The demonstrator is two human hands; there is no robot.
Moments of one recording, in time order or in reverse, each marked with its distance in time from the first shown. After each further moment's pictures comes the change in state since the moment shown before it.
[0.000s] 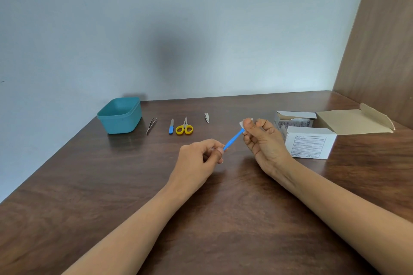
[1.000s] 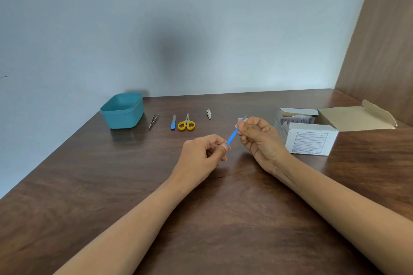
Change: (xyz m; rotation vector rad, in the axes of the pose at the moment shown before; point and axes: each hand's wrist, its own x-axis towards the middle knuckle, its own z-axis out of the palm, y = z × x) left_hand -0.002 0.002 0.001 -0.054 -0.017 0.001; right_hand -0.007 0.002 0.003 -0.063 -0.086 0.063
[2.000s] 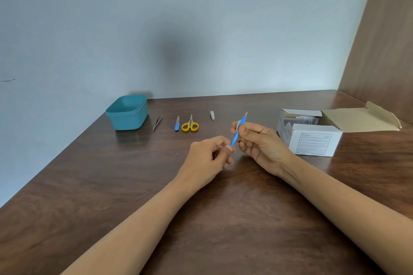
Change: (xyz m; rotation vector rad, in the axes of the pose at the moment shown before) left_hand 0.000 -0.004 0.001 -0.054 -0.062 0.028; right_hand -0.007 -0.003 0.003 -0.149 -0.172 0.122
